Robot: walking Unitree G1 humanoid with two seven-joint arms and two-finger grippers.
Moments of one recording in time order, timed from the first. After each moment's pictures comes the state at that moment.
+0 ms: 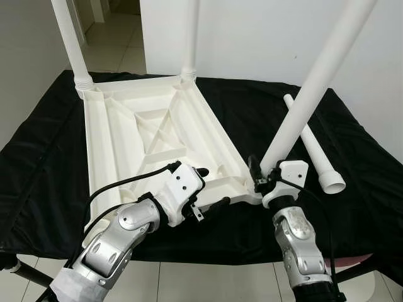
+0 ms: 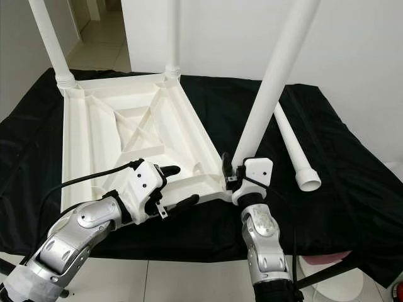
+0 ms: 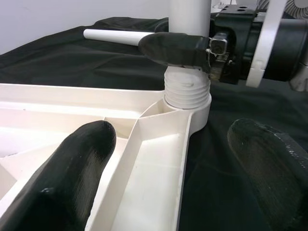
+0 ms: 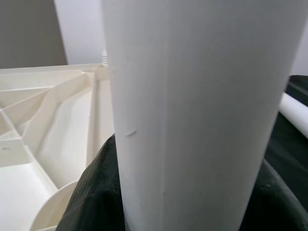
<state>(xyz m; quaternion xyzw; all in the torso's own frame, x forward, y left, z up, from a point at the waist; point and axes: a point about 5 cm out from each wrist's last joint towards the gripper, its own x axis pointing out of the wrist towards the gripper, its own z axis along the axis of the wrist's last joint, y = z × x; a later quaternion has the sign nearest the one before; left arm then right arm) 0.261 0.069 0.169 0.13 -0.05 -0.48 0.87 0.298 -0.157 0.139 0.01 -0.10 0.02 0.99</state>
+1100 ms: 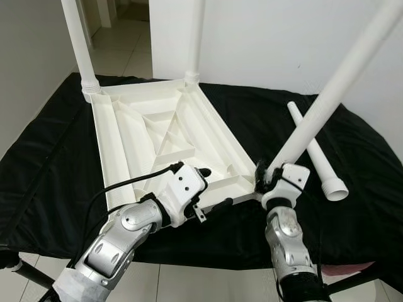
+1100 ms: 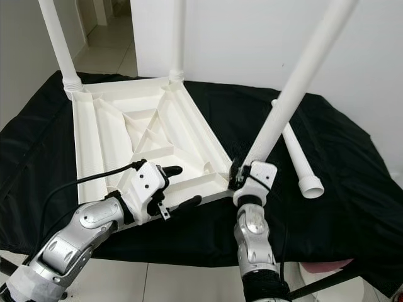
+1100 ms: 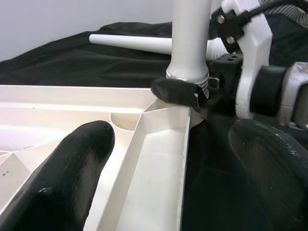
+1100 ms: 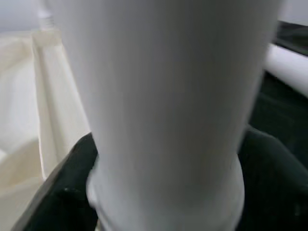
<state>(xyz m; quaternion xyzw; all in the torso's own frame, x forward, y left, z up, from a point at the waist) 0.261 0.065 0.169 0.12 -0.06 -0.48 0.87 0.303 -0.162 0.108 0.05 -0.06 -0.07 0.99</state>
